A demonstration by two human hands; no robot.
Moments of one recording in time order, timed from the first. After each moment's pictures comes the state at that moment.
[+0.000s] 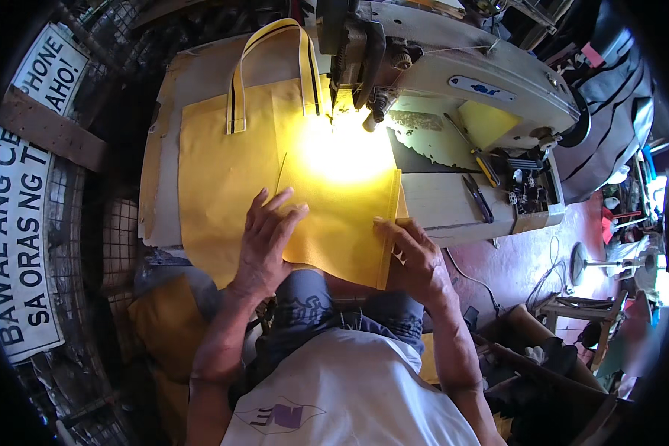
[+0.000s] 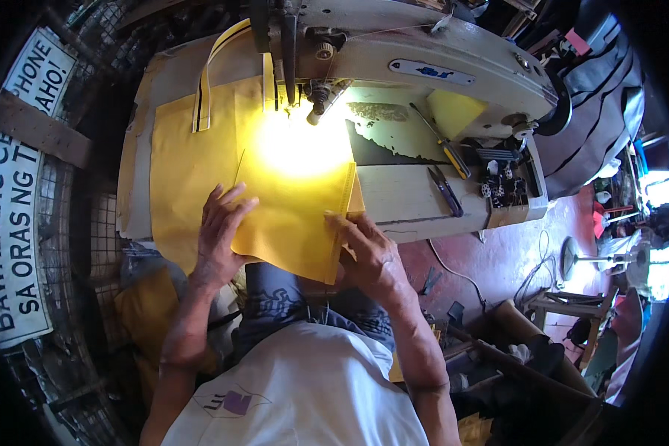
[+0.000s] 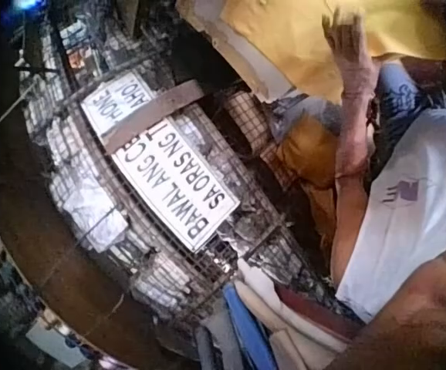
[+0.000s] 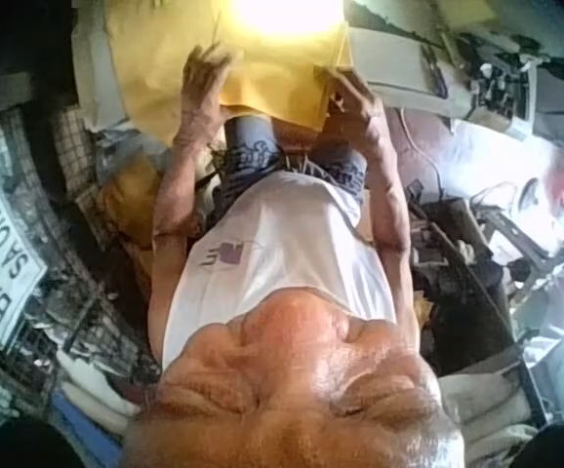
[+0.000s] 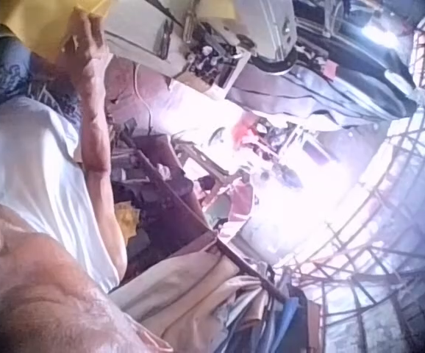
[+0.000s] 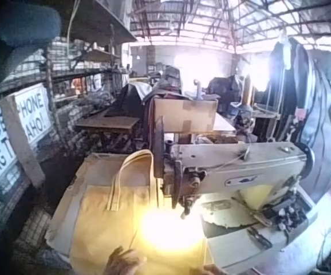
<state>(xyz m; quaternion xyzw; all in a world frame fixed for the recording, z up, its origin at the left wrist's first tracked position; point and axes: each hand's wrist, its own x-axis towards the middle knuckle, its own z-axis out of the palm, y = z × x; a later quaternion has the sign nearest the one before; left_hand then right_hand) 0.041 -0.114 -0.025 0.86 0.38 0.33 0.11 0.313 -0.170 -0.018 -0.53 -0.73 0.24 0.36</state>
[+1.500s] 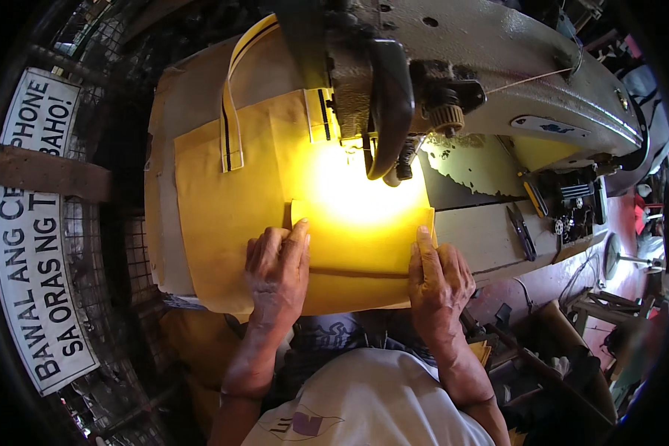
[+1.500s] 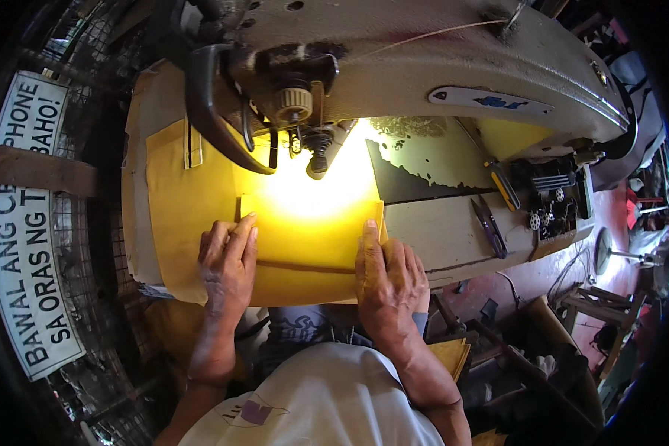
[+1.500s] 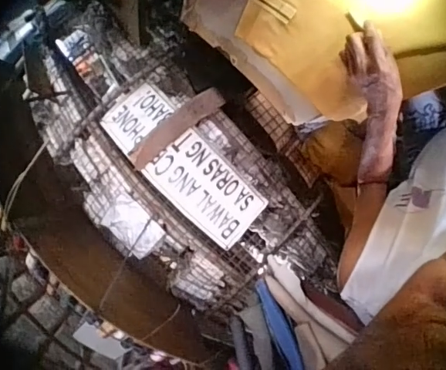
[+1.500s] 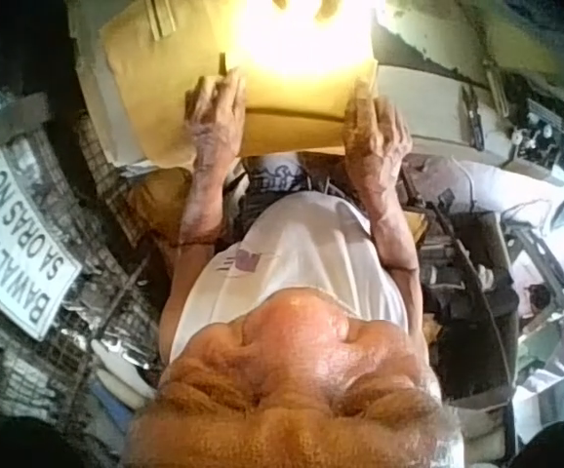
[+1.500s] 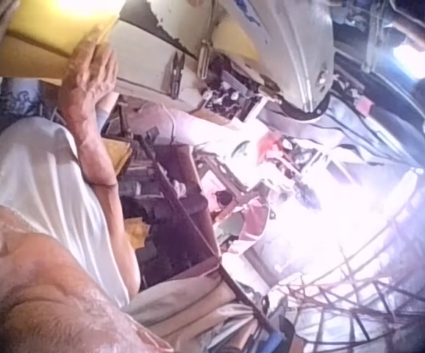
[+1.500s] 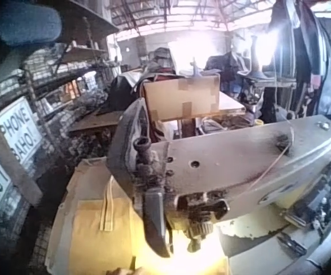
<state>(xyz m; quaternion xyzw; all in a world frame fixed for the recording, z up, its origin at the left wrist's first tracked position) 0.071 -0.077 -0.019 0.79 0.56 0.23 0.02 0.290 -0.131 -0.032 -0.68 -0.67 -0.01 0.29</state>
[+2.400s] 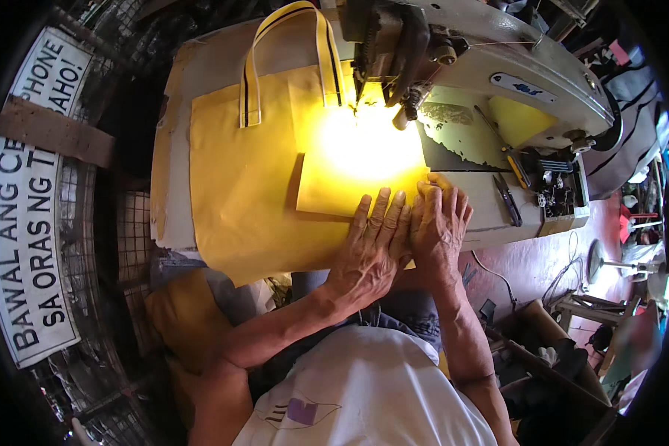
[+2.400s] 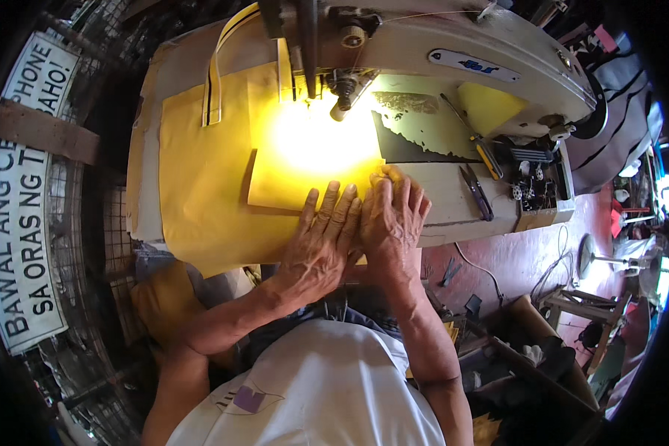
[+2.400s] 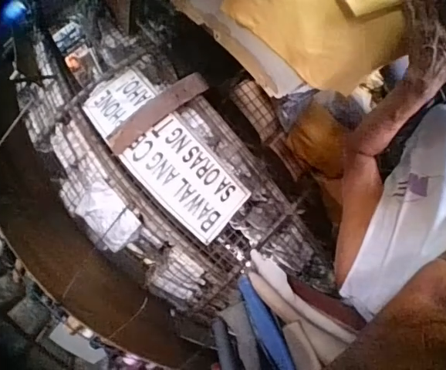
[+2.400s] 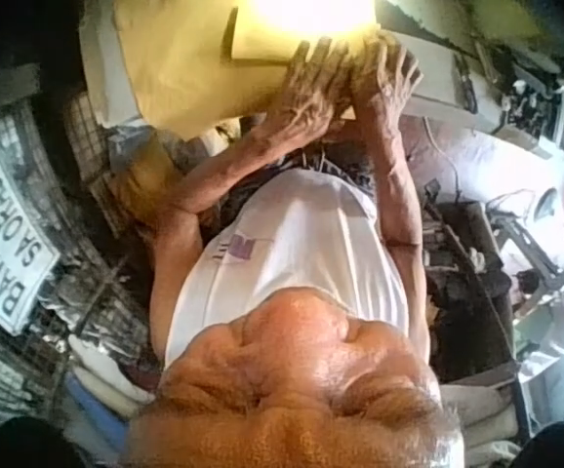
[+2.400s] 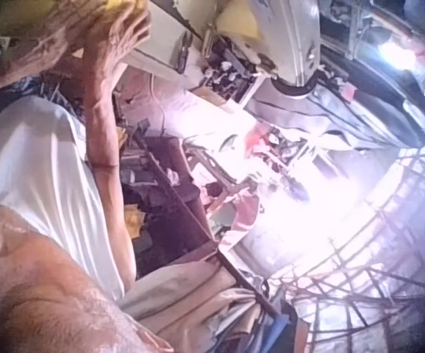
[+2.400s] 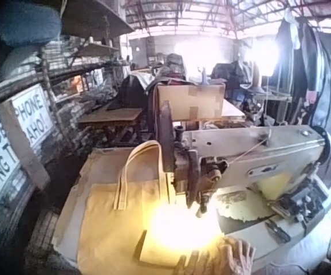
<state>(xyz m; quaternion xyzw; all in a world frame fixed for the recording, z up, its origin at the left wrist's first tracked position) 0.138 -0.124 -0.030 0.91 0.37 0.18 0.07 0.293 -0.125 -0.043 -0.69 -0.68 -0.02 0.25</state>
